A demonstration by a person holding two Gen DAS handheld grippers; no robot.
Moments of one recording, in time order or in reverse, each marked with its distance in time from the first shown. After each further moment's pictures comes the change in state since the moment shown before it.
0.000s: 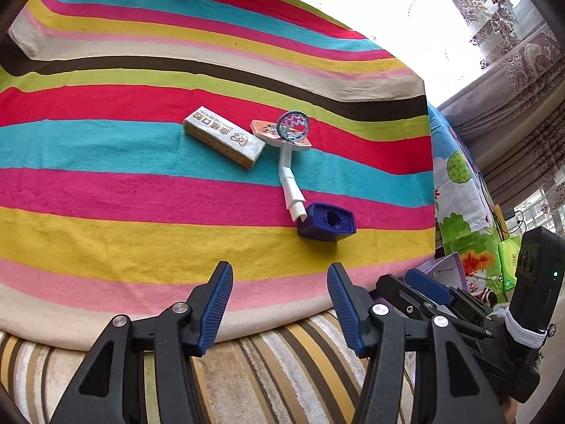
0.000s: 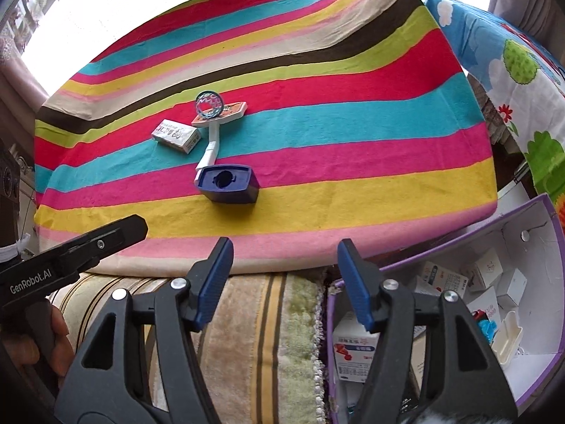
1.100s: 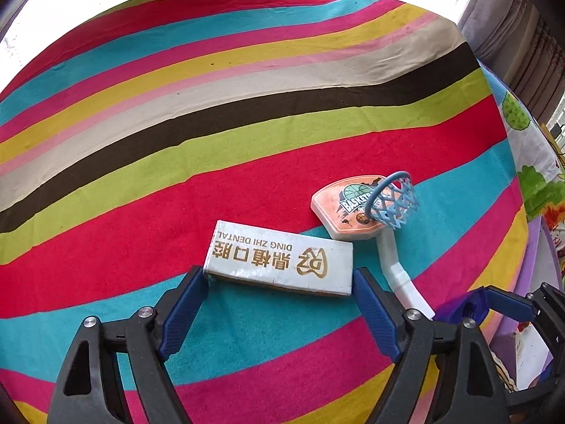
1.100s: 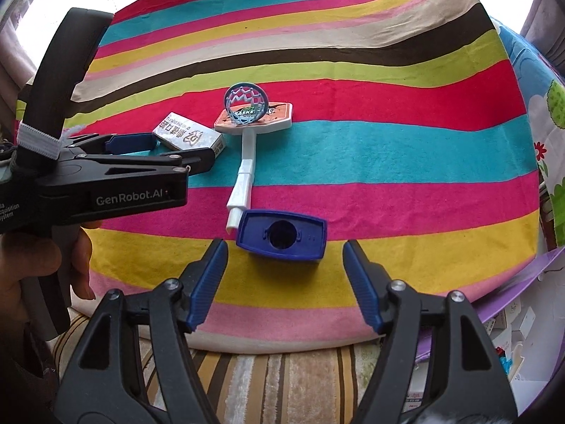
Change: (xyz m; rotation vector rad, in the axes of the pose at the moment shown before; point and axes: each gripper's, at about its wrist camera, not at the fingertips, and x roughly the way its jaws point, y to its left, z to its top) left arm 0.087 0.017 0.103 0.386 0.057 0.220; right arm 0.063 0.053 0.039 -0.069 0.049 -0.050
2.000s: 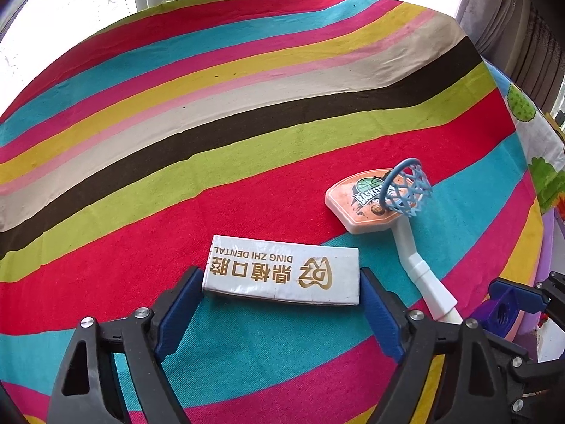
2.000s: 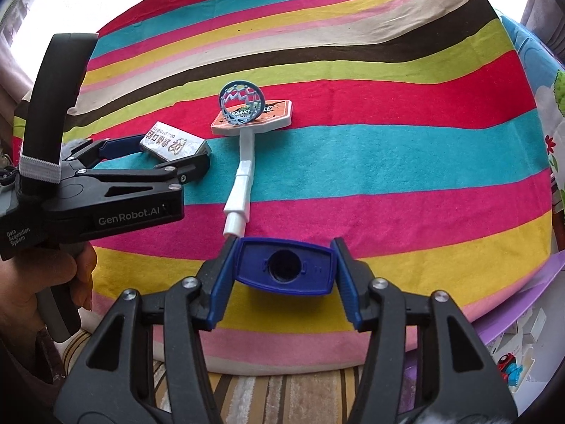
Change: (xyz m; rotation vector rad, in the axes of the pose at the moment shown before) left arm 0.001 0.002 -0.001 0.041 -0.046 0.047; right arm 0.011 -0.008 0.007 0.041 -0.009 0.029
